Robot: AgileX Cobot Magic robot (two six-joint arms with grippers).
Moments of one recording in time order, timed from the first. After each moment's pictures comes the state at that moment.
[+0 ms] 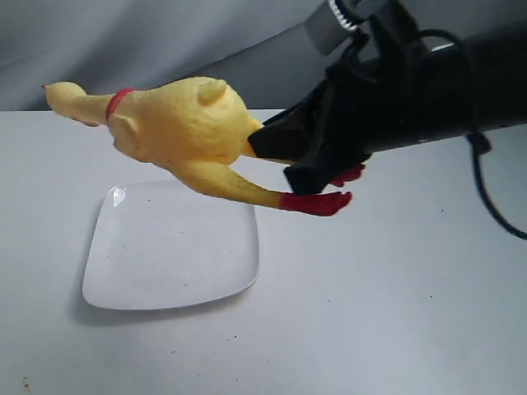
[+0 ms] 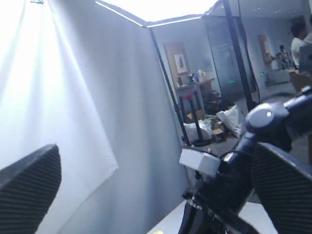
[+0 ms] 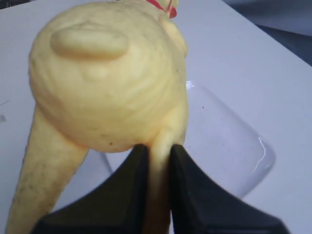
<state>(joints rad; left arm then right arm) -0.51 0.53 -0.66 1.48 -0.22 -1.32 0.49 1.43 -1.04 1.08 0.63 -1.28</state>
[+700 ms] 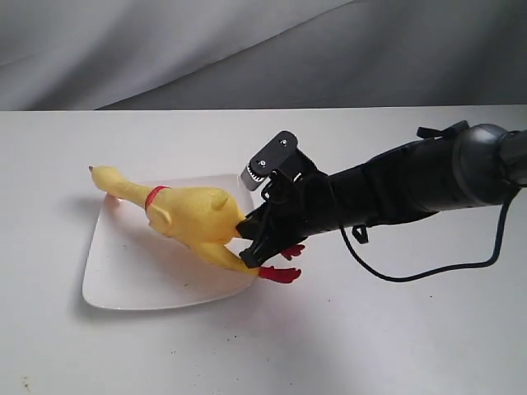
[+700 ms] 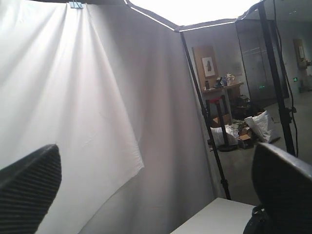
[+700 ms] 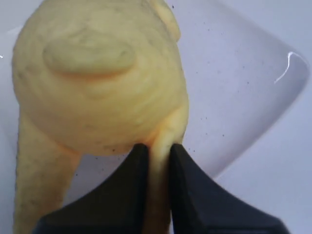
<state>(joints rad) -0.51 0.50 -0.66 1.48 -0.12 -1.32 0.53 1.97 -1.04 1.61 0.41 -1.90</state>
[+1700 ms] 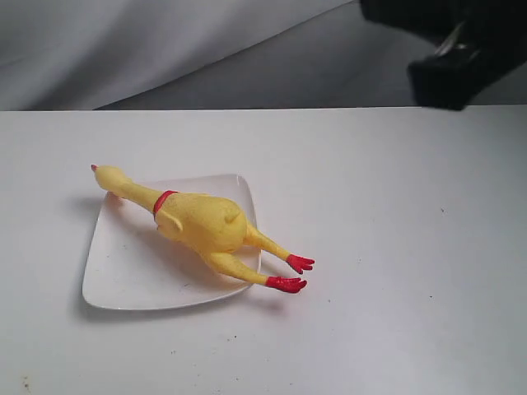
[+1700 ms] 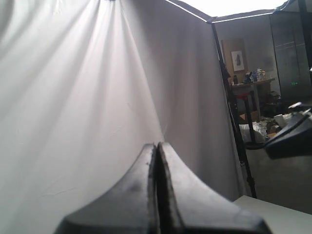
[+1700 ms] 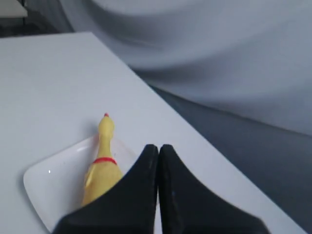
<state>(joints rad) -0.51 0.49 -0.66 1.48 -0.01 -1.32 0.53 1.02 -1.04 0.55 0.47 -0.81</state>
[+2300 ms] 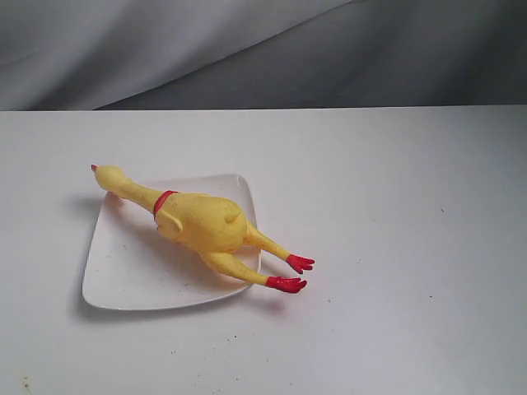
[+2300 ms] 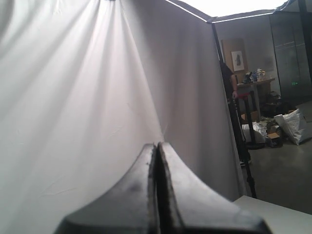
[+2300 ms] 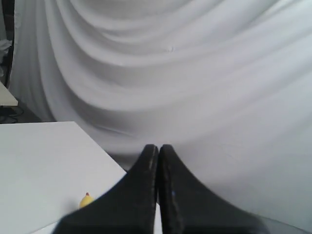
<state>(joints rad) -0.51 0.49 -0.66 1.48 -0.01 -1.32 0.53 0.67 -1.04 0.55 0.48 -0.80</state>
